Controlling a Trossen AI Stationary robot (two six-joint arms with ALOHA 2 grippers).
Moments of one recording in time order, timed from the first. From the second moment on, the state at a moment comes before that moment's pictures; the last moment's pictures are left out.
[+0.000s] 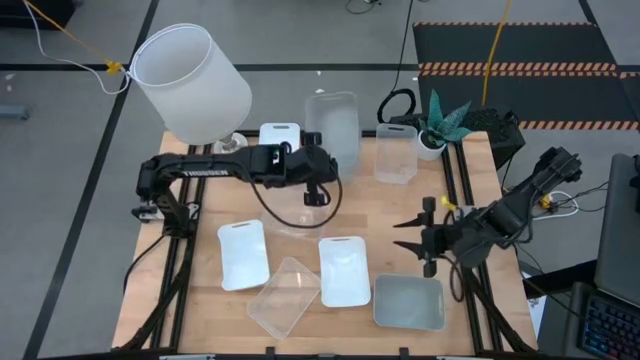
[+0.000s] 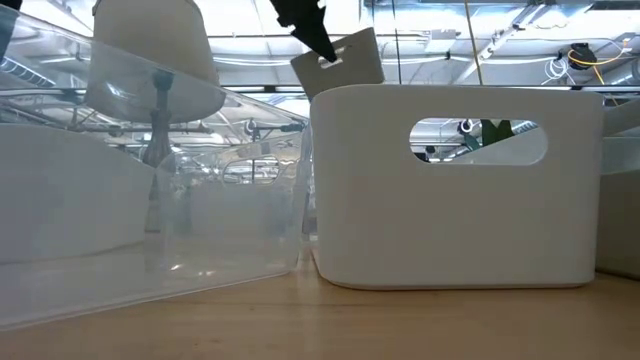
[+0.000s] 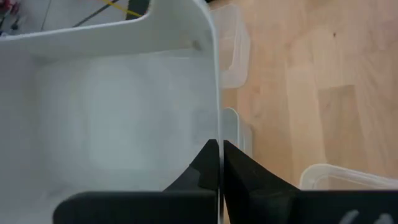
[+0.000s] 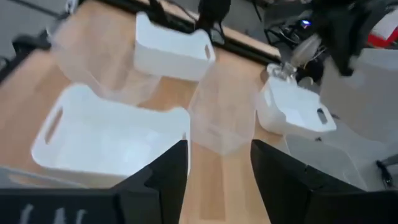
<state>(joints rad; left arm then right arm) 0.08 1.75 1.74 -0.77 -0.40 0.40 0.66 0.93 0.88 -0.59 0.72 0.08</state>
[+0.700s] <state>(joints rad) 0.28 1.75 1.75 -0.73 -0.24 0.49 0.57 0.92 0.65 -0.52 0.99 -0.09</state>
